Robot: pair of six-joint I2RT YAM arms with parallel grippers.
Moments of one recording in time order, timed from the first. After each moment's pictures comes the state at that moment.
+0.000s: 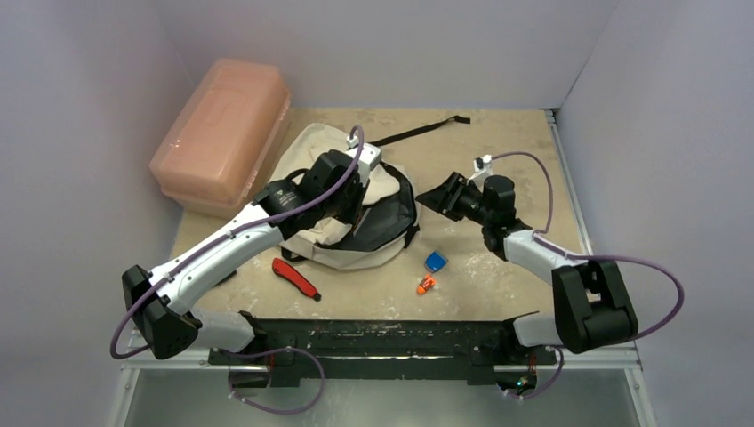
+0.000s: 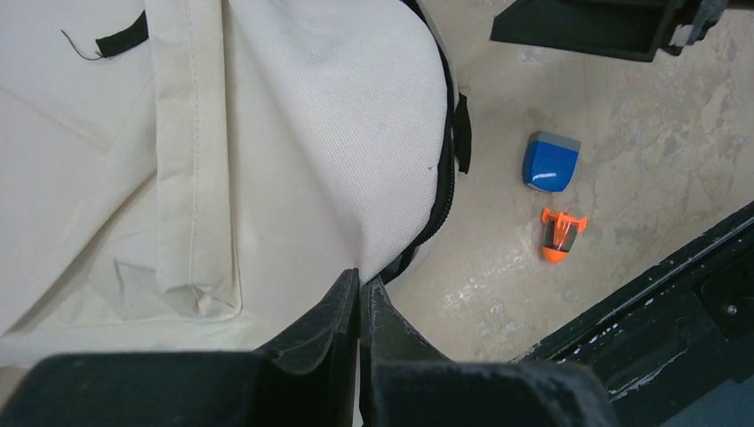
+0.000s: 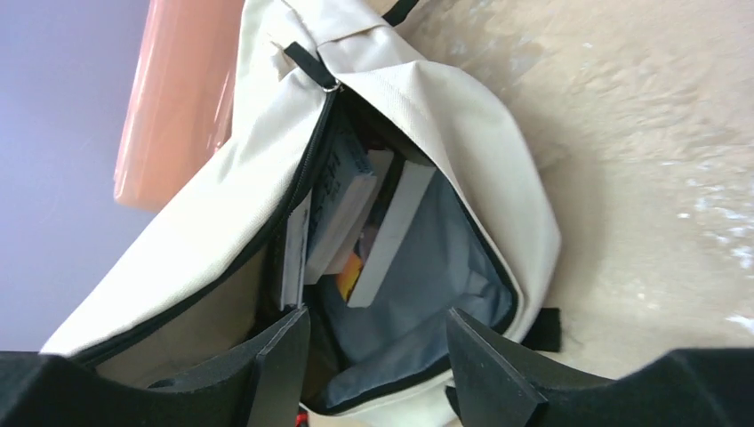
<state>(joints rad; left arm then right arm) -0.82 1.34 1.36 -0.75 -0.15 -0.23 0.28 1.39 0.59 0.48 -0.47 0.85</state>
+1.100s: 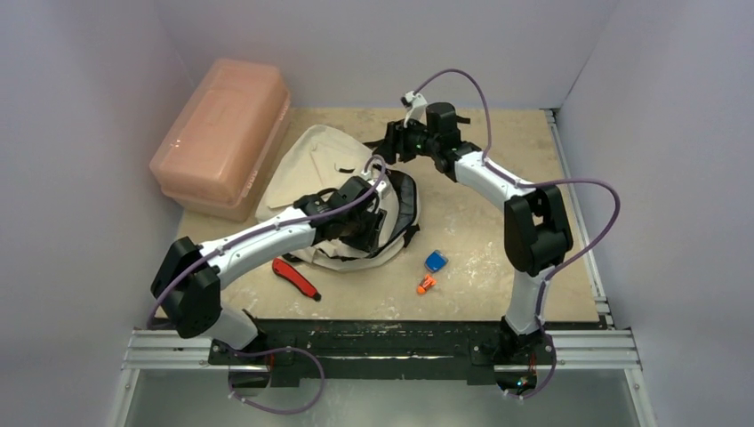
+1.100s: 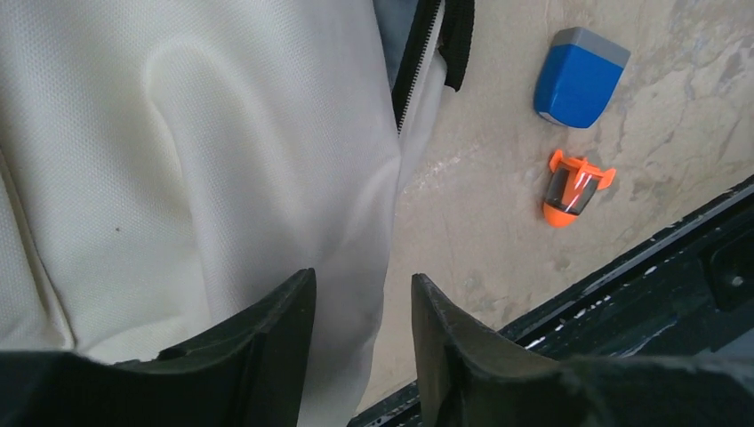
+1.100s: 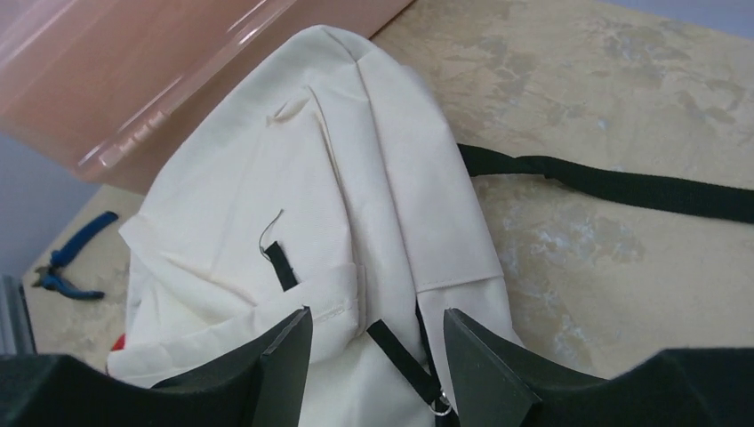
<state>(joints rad) -0.82 1.51 1.13 -0.61 0.00 -0.39 0.40 1.91 1.47 0.03 -0.47 0.26</state>
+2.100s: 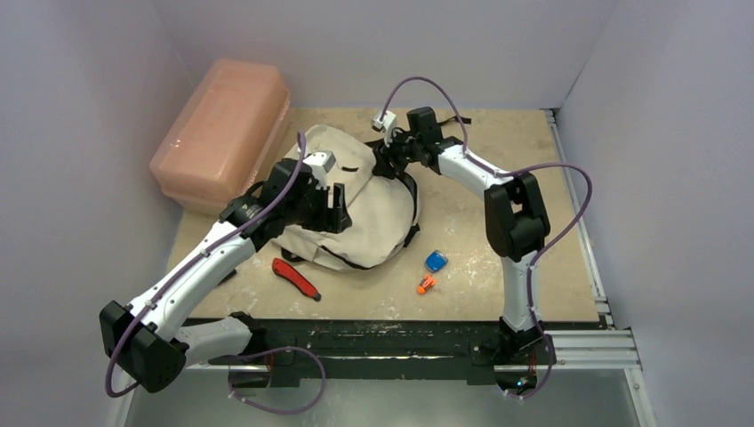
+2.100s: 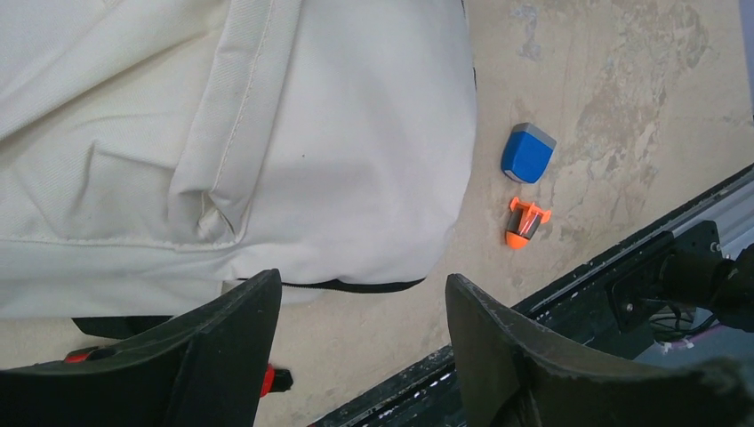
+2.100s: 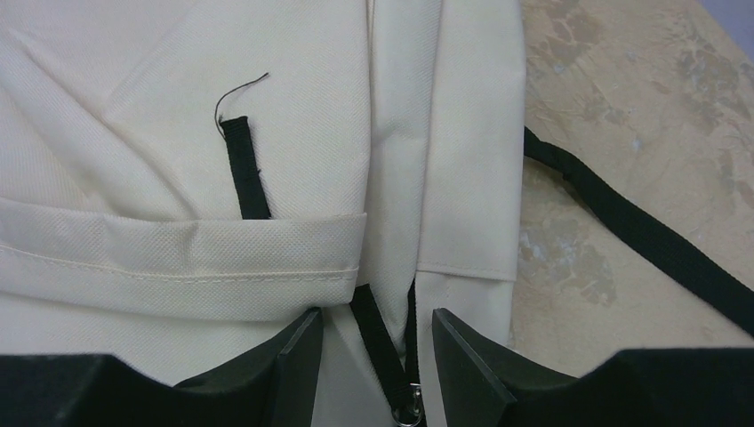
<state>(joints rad) -0.58 1.15 1.08 -0.67 0.10 -0.40 0.44 2.08 1.64 -0.22 -0.54 -0.36</state>
